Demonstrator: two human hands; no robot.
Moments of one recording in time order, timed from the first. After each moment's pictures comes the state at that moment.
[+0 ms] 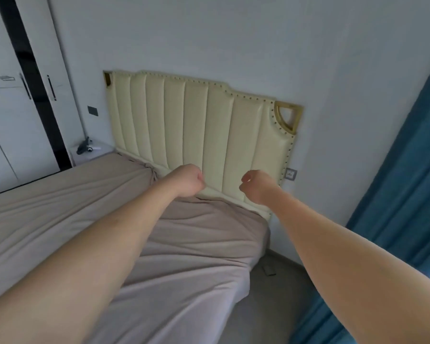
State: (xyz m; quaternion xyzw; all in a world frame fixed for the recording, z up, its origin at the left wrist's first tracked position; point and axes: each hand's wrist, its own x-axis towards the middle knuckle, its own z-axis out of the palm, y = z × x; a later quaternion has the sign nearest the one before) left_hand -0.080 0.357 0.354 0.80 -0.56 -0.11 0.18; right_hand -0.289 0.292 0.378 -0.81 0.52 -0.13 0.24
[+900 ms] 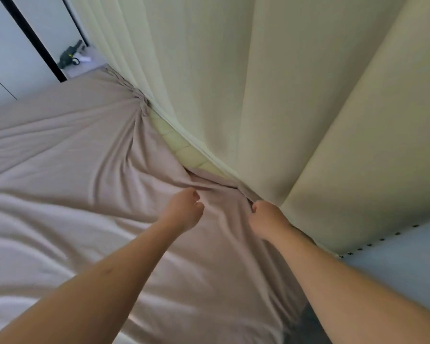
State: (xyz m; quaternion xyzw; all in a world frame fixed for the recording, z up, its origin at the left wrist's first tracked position) left_hand 0.077 -0.212 -0.094 0.91 -0.29 -0.24 0.19; right_hand -0.086 -0.362 -0.116 -0.86 0.42 0.09 0.28
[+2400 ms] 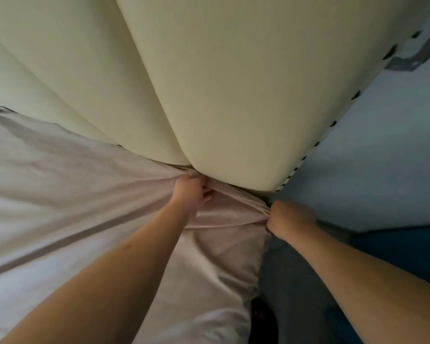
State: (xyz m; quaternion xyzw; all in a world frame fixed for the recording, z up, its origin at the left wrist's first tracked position) left_hand -0.063 -0.417 -0.278 0.69 -0.06 -0.55 0.47; right_hand -0.288 -0.439 -0.276 -0.74 0.60 0.22 0.20
